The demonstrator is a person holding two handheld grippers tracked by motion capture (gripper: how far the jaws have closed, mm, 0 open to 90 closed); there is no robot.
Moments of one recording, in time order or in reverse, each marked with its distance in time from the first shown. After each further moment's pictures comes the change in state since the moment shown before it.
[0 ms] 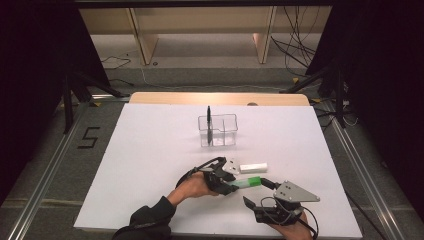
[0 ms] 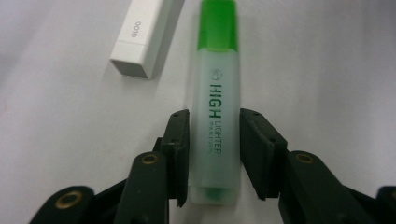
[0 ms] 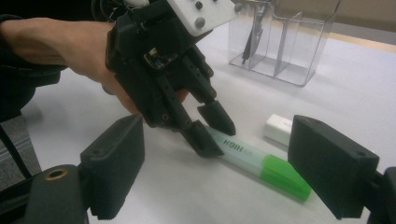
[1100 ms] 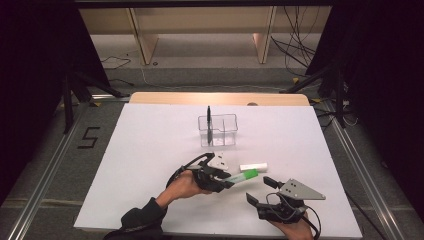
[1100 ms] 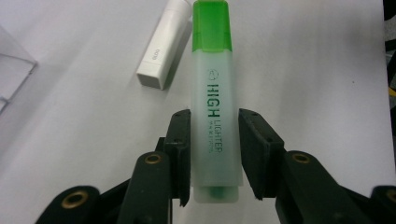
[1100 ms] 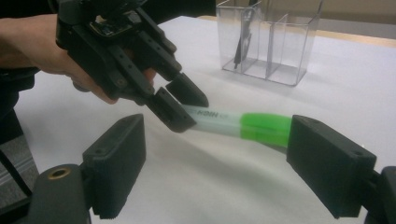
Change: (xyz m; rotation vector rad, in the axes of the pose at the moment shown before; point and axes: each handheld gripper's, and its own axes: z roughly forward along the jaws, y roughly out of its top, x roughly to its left) left arm -0.001 -0.007 -0.044 -0.121 0.005 -0.066; right arm -0.006 0.001 -0.005 -0.027 -0.010 0.076
